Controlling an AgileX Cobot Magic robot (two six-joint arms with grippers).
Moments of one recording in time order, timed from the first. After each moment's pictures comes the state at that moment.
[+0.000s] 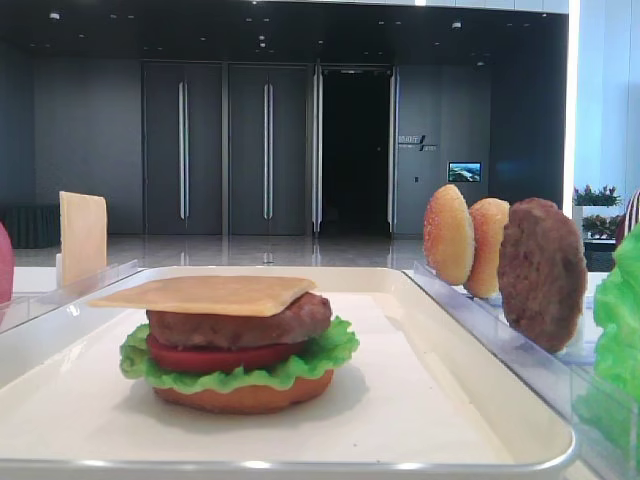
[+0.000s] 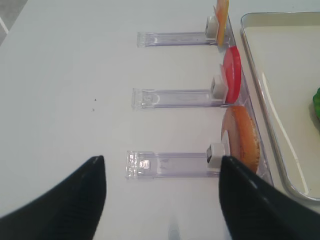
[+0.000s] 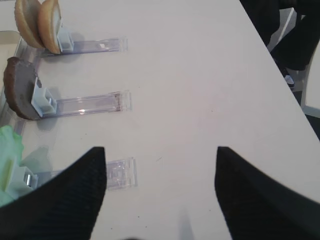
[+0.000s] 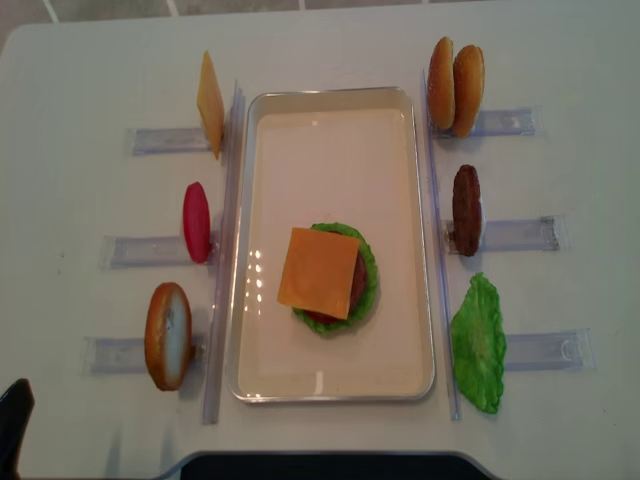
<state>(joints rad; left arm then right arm) 0.12 -0.02 -0.47 -0.03 1.11 0.08 -0.07 -0.01 -0.50 0.02 1.14 -0.02</state>
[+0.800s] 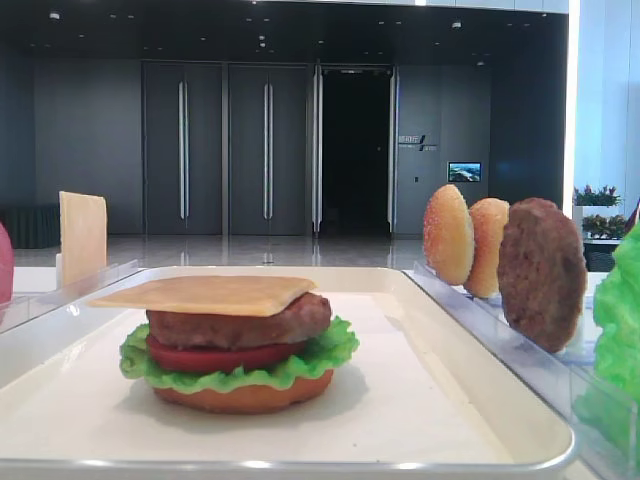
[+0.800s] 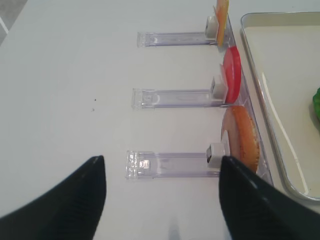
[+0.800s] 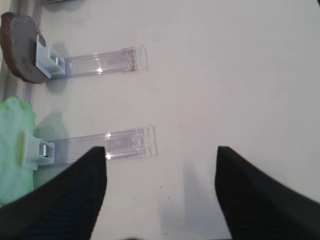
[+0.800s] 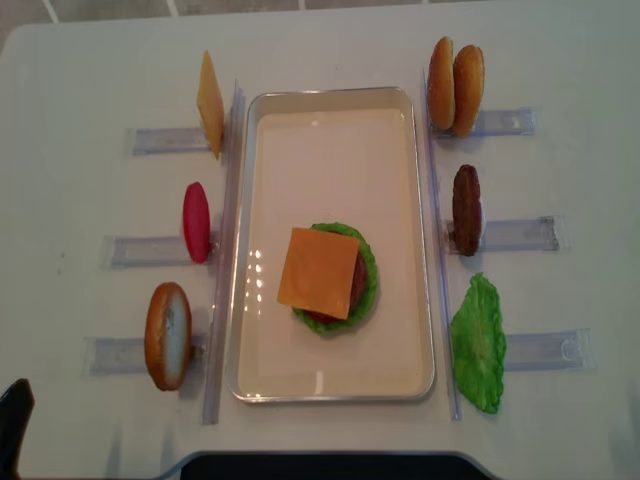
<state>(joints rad) 0.12 -0.02 -0.47 -0.03 1.11 0.08 -0.07 0.34 -0.54 0.11 1.11 -0.03</state>
